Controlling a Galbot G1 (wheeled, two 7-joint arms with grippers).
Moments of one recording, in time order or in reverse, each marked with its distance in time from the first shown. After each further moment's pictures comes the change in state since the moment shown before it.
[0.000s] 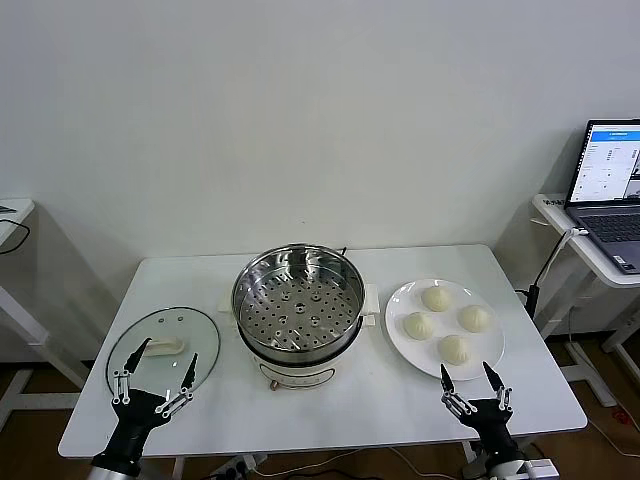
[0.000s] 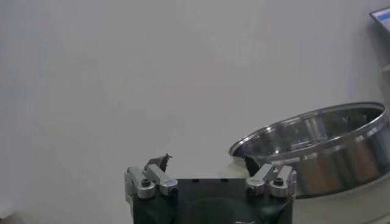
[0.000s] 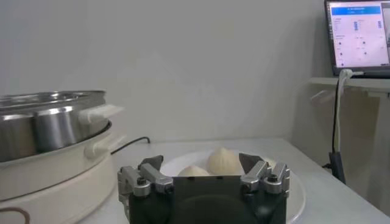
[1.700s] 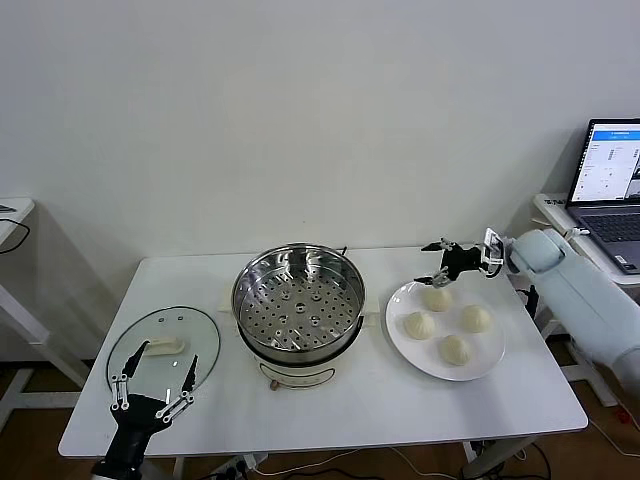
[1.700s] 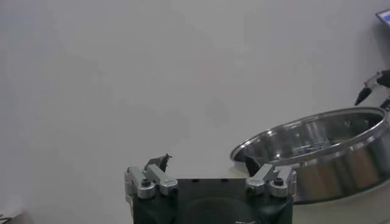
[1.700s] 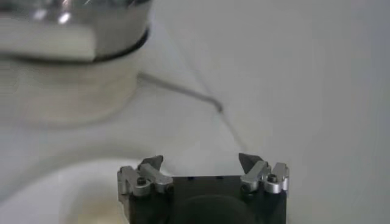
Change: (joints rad) left arm 0.040 -0.054 -0.009 -0.047 0.037 0.000 -0.010; right arm 1.724 -0.145 -0.989 -1.211 -0.416 -0.134 -1.220
